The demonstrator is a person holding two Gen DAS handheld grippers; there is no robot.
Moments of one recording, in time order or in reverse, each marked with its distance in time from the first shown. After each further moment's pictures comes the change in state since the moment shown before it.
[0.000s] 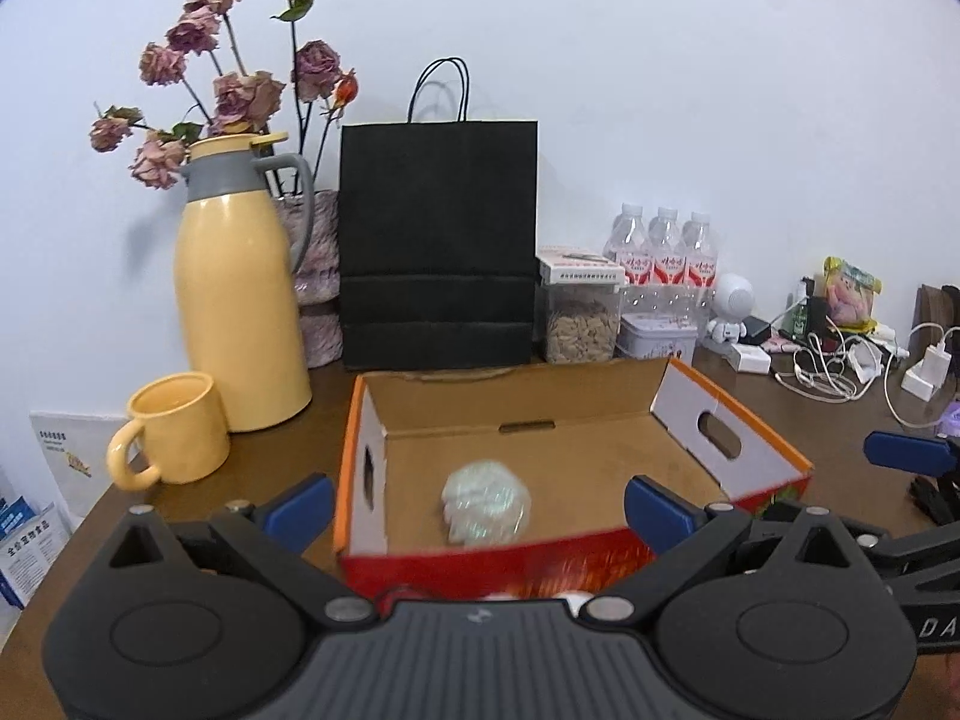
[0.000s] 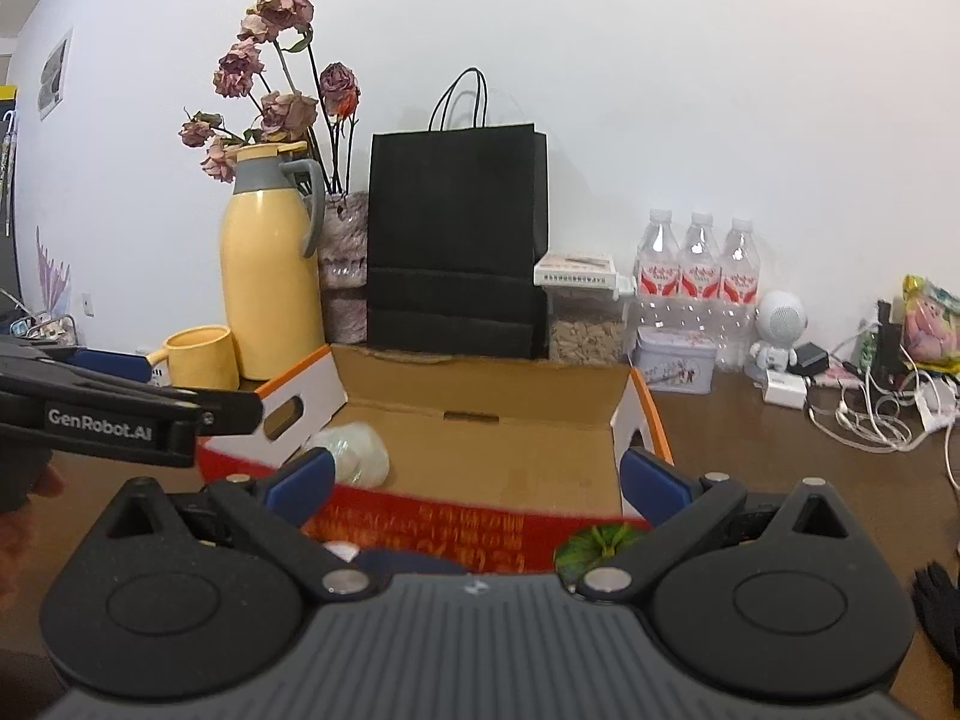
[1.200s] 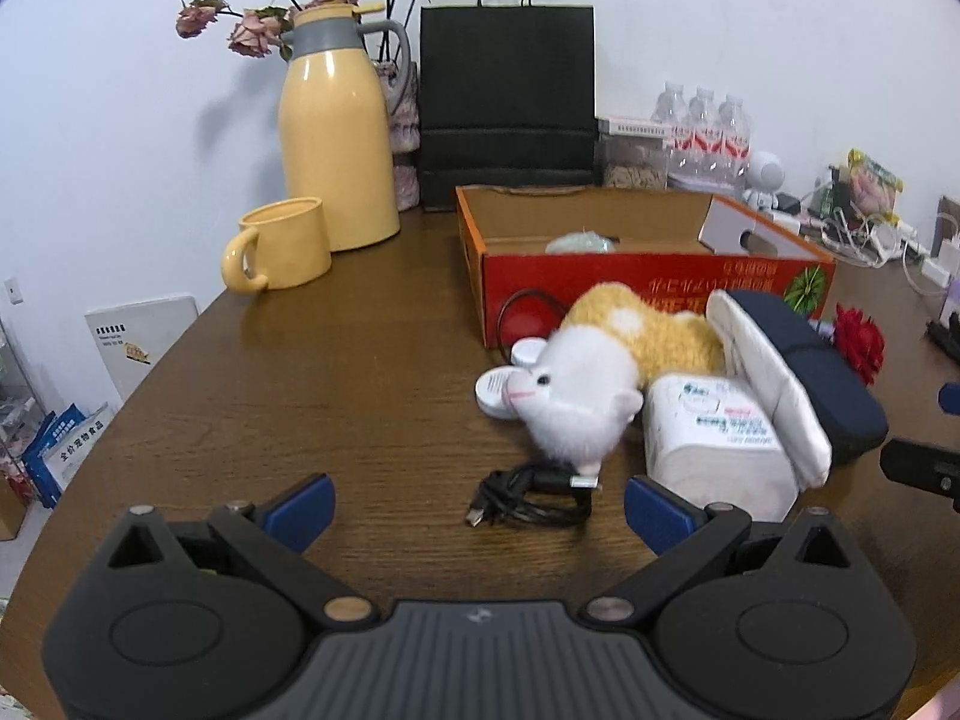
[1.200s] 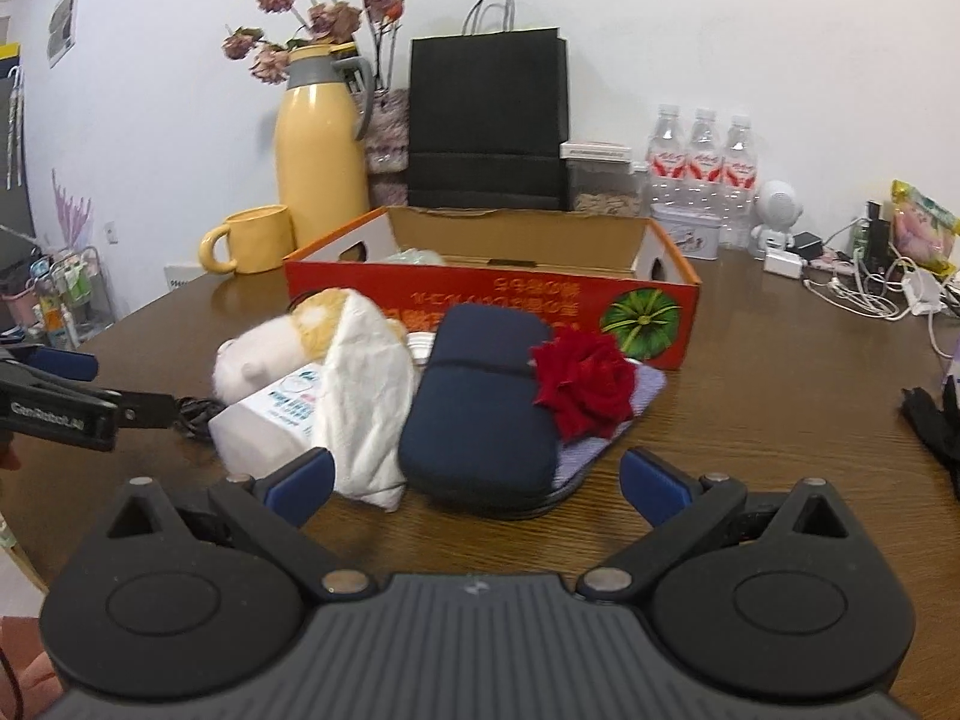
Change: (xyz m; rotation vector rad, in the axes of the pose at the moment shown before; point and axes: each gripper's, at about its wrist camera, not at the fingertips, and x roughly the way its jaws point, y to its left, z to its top) left arm -0.071 0.053 -0.110 0.009 0.199 0.070; right arm -0.073 0.041 -0.081 0.005 0.164 0.025
